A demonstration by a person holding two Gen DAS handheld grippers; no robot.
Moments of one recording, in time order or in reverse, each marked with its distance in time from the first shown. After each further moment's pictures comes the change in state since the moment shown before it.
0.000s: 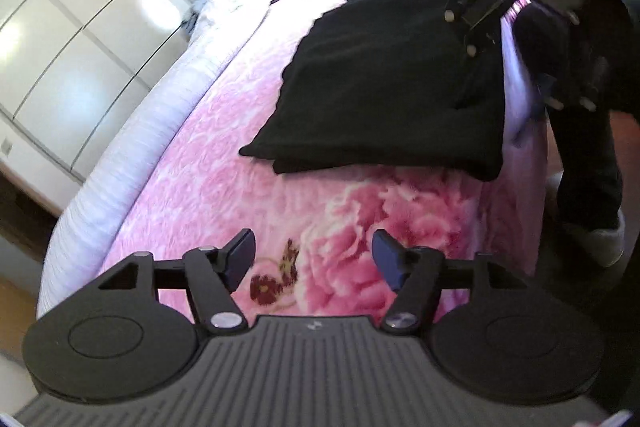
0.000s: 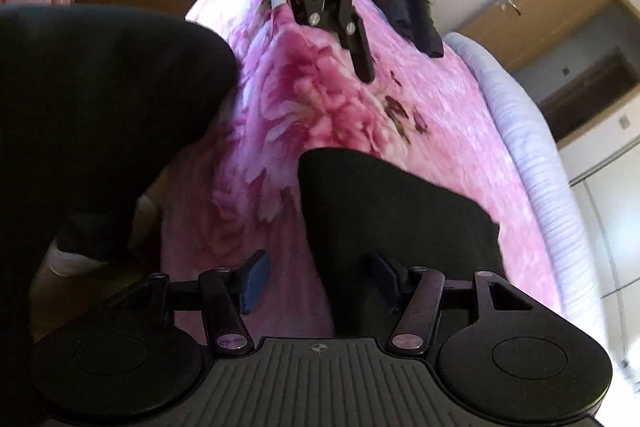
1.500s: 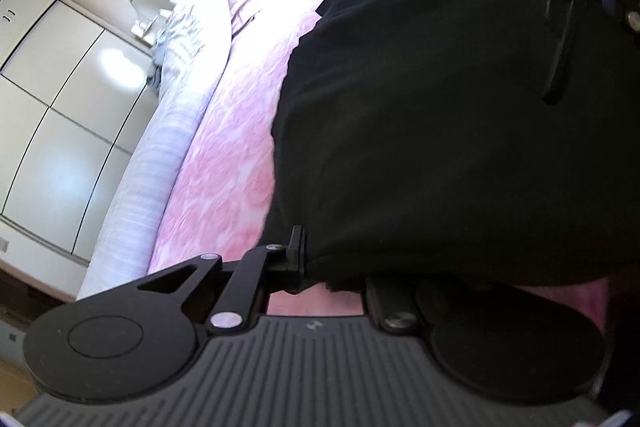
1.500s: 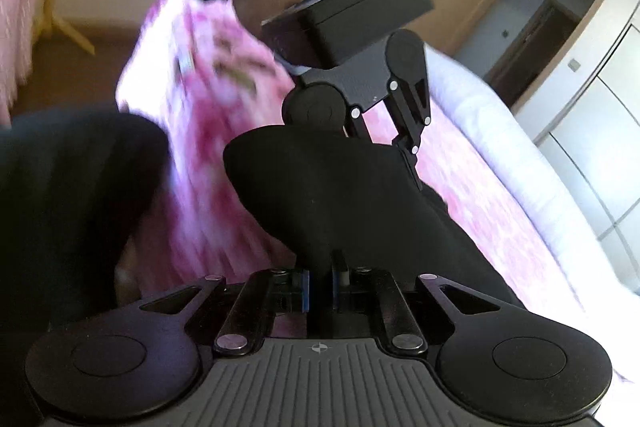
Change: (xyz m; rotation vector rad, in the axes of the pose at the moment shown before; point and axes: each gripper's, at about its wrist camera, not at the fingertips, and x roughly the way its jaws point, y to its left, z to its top) left arm 0.077 0.027 0.029 0.238 -0.030 -0.016; right arm -0.043 -0.037 0.021 0.280 -0.151 -0.033
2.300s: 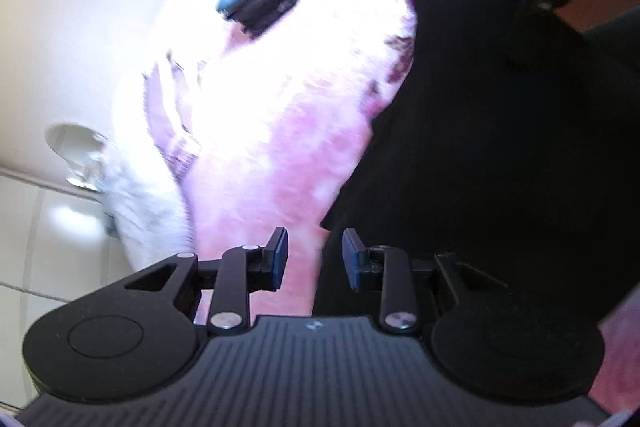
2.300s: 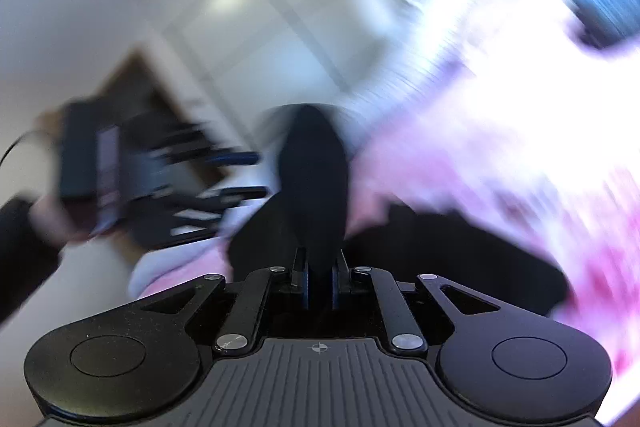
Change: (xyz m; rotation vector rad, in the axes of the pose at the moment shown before) left arm 0.137 0.032 0.292 0.355 -0.161 -0.137; right arm -0.169 -0.130 -0.248 1.506 -0.377 -0.501
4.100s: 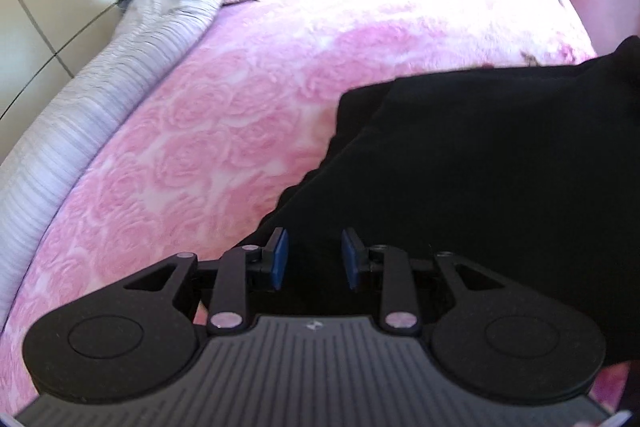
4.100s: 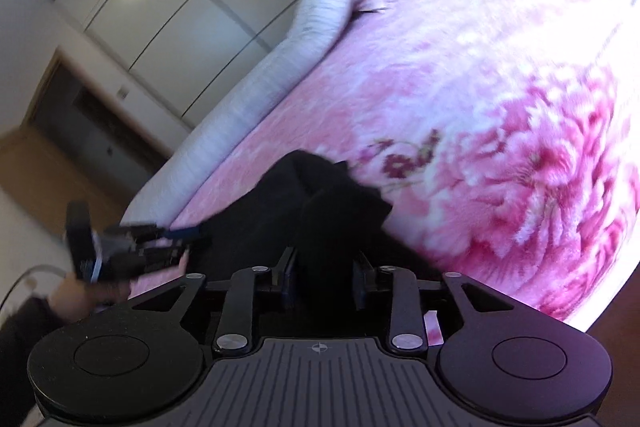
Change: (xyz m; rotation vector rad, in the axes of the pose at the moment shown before) left arm 0.054 0.047 -0.081 -0.818 0.102 -0.080; right arm -0.042 -0.027 0.049 0.068 0.132 -0.068
